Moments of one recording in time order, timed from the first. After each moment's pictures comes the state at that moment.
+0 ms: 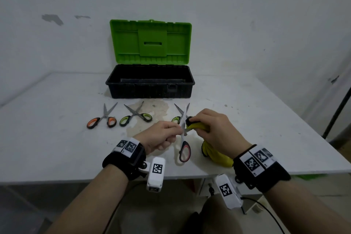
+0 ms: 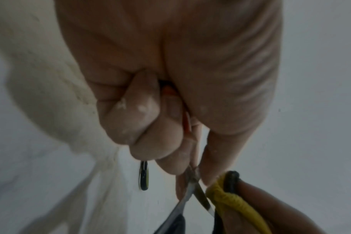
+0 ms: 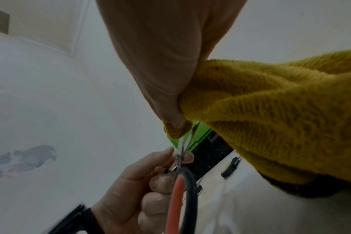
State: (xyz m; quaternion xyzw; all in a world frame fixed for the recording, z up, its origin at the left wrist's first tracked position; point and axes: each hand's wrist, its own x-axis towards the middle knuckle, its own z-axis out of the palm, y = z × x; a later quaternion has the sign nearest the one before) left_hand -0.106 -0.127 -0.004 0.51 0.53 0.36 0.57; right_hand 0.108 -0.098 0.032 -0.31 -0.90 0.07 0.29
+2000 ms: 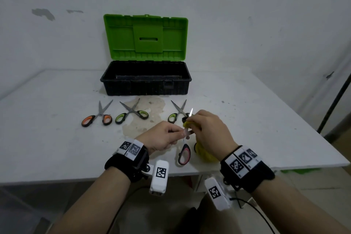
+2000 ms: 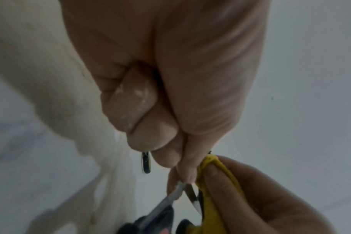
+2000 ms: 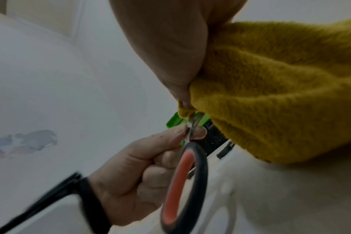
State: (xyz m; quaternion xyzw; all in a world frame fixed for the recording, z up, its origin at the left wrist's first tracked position) left_hand -0.094 -0.127 -0.017 0.60 0.51 0.34 0.51; right_hand 0.093 -0.104 0.015 -0.42 -0.86 0.05 0.27
